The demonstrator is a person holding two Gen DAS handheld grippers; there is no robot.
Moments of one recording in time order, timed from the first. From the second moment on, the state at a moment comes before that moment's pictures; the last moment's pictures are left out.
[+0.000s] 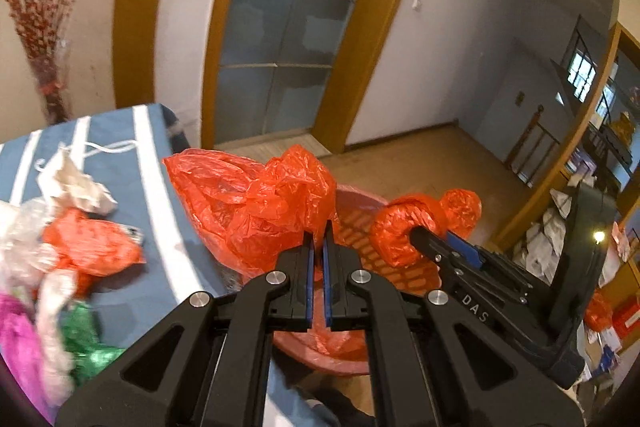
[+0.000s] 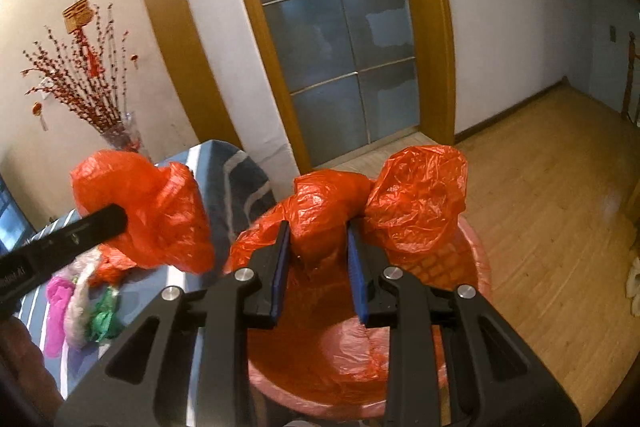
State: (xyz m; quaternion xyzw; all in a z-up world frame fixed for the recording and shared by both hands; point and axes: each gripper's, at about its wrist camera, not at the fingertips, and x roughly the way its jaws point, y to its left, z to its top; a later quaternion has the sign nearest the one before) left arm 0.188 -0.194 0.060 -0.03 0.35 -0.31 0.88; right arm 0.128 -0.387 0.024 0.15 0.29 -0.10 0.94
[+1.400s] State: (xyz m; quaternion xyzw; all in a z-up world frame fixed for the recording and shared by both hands) left arm 0.189 -0.178 0.019 0.00 0.40 -0.25 0.88; right arm 0.133 -0.414 -0.001 0.16 0.32 -0.11 0.93
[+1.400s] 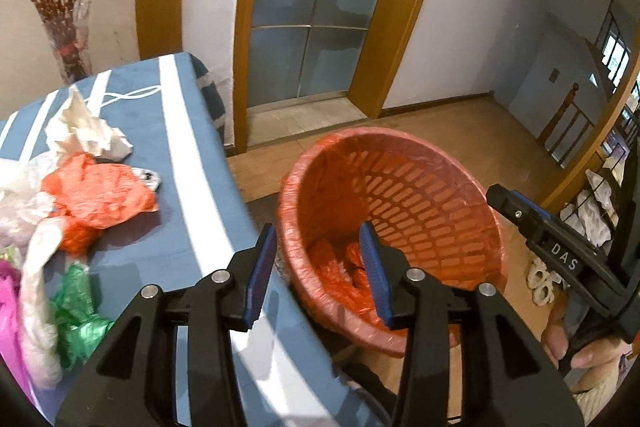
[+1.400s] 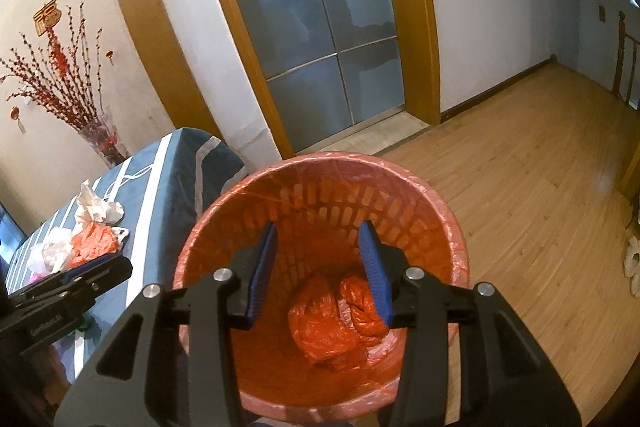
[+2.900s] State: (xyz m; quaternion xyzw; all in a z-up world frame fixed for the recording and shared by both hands) left arm 0.210 0.046 -0.022 -0.09 0.40 -0.06 0.91; right arm 0.138 -0.220 -0.013 0.07 0.37 0.03 0.93
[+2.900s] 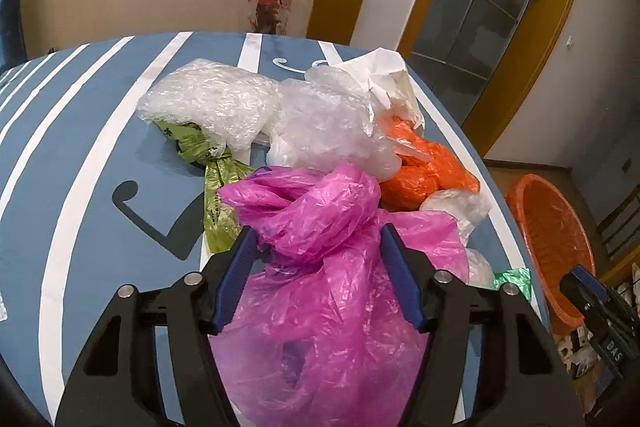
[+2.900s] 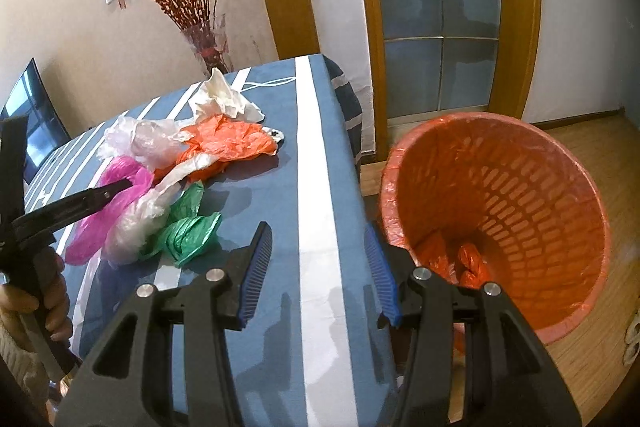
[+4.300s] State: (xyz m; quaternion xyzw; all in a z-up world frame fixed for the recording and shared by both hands) left arm 0.142 0.158 0.013 -0.11 0.31 0.01 0.95; right arm 0.172 -0.086 -0.007 0.02 0.38 0.15 0.91
